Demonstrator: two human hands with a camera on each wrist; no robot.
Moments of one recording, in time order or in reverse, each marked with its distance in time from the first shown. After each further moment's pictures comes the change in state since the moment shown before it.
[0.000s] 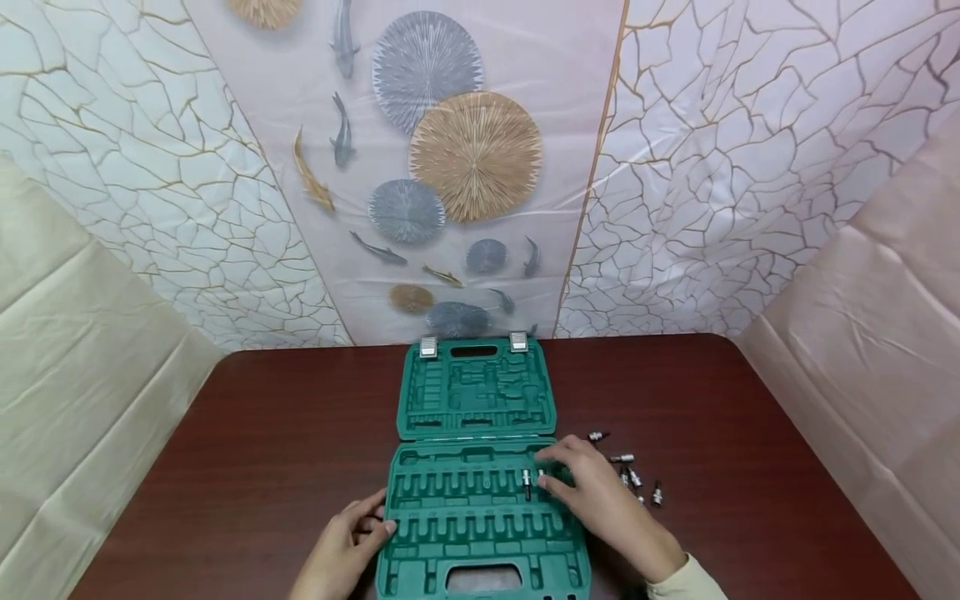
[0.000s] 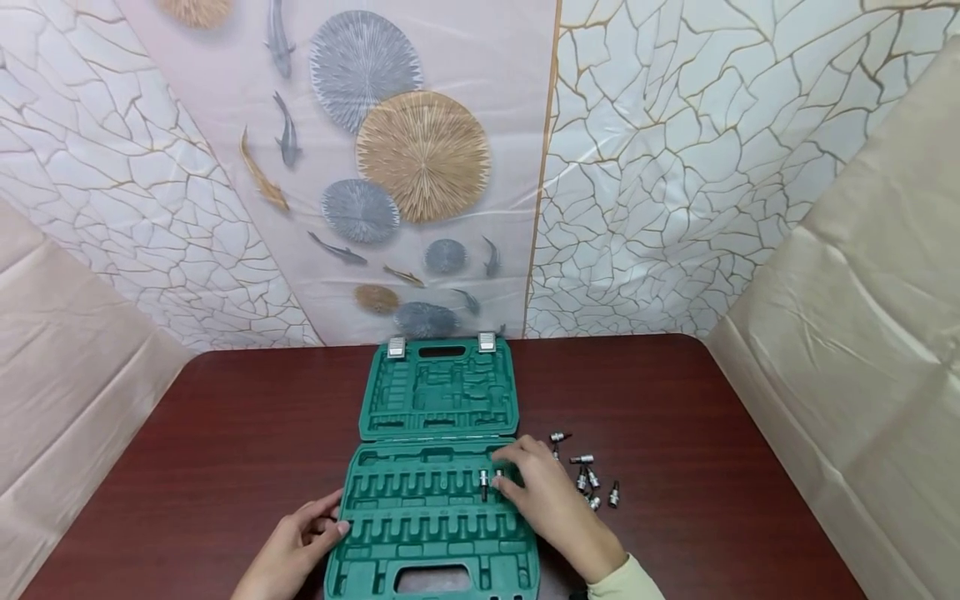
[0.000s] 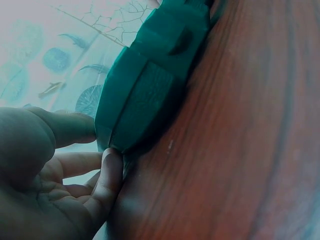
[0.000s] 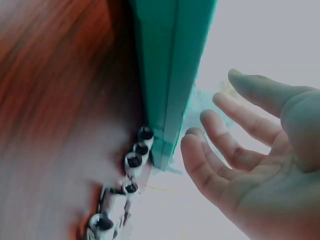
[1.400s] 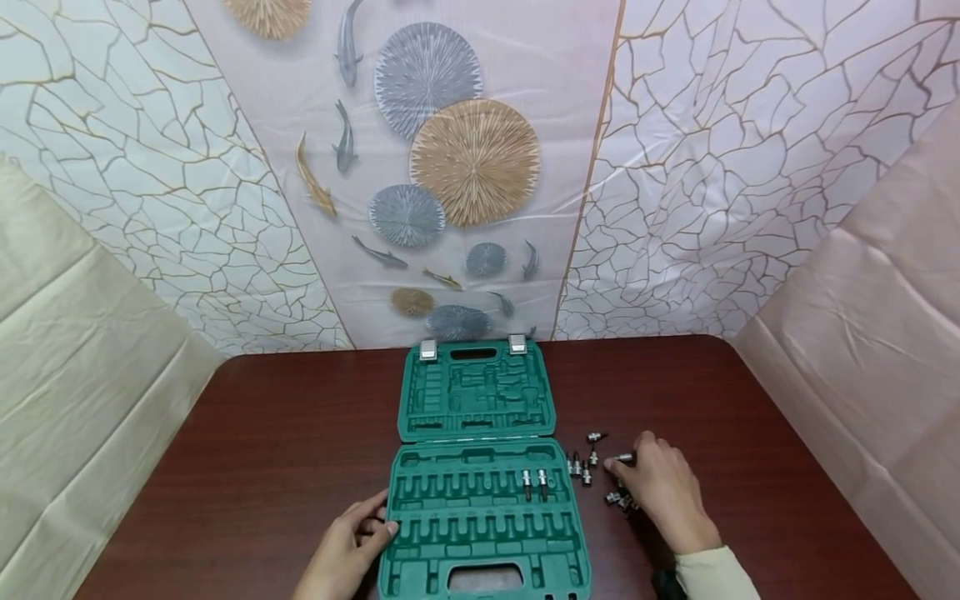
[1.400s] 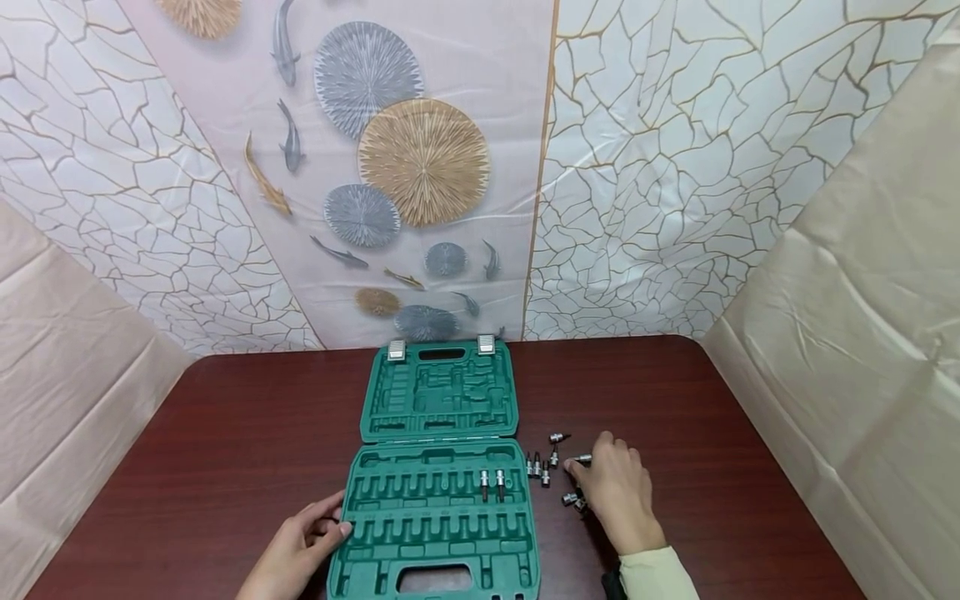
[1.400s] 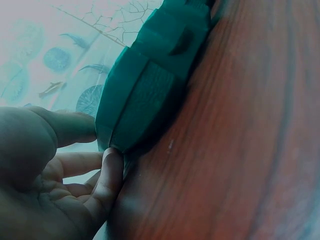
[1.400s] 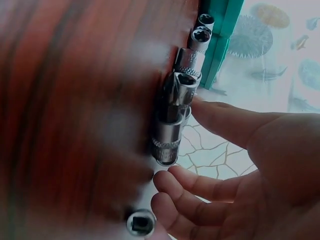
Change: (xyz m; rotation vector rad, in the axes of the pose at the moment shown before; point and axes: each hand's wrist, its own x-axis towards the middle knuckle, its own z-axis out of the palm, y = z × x) left_hand -0.002 0.001 0.003 0.003 0.022 0.004; right_hand -0.010 0.069 -0.035 -0.220 0.111 0.397
